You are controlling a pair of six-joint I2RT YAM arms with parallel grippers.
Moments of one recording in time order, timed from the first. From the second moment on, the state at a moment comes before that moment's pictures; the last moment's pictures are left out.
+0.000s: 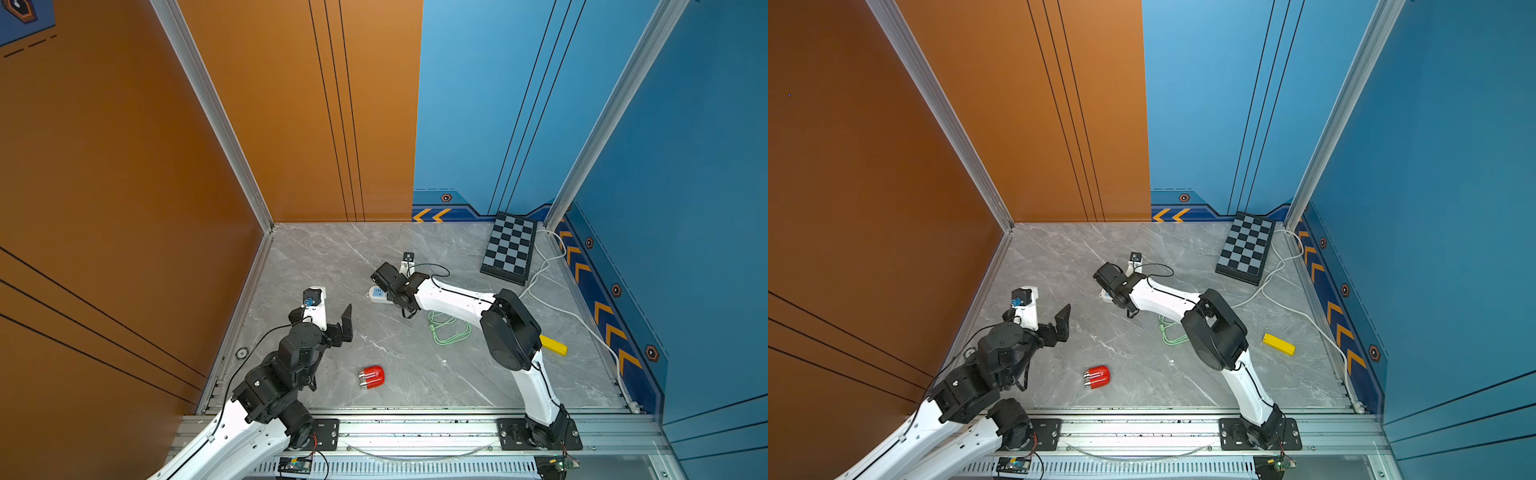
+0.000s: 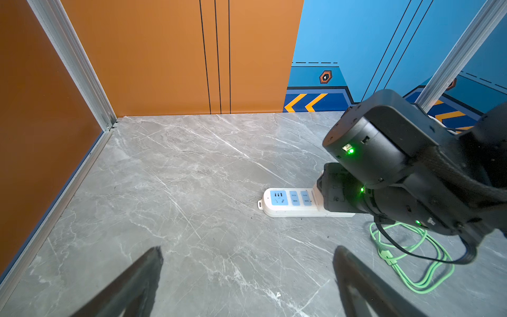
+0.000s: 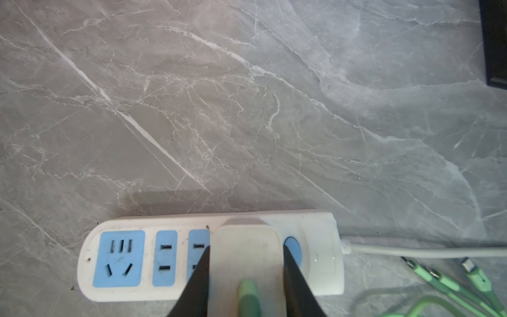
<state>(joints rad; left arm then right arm) -0.71 0.50 0.59 -0.43 -0.55 -0.27 0.87 2.16 1.69 -0.64 0.57 0.89</state>
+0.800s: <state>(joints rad) -0.69 0.50 0.65 -0.53 -0.55 -0.24 0.91 1.86 1.59 -0.77 0.40 0.71</state>
